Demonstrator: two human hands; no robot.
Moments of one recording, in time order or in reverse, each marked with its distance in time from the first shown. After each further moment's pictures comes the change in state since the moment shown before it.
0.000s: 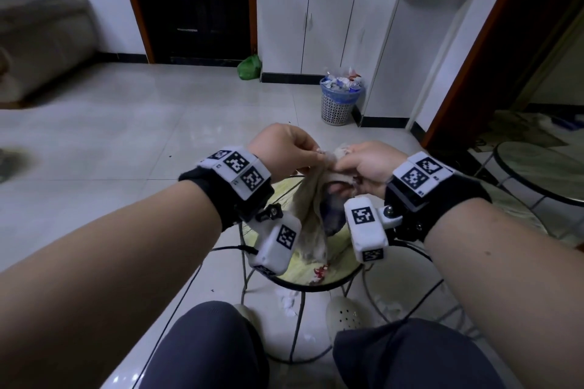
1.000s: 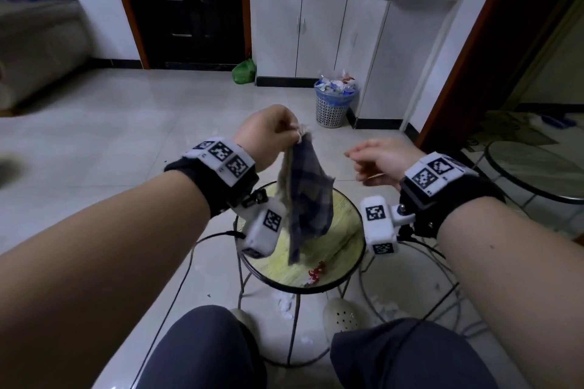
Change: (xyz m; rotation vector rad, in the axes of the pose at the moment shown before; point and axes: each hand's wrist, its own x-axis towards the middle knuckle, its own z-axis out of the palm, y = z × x) left_hand 0.017 0.001 -0.013 0.134 0.156 0.164; right_hand -0.017 0.002 -0.035 -0.086 0.215 -0.082
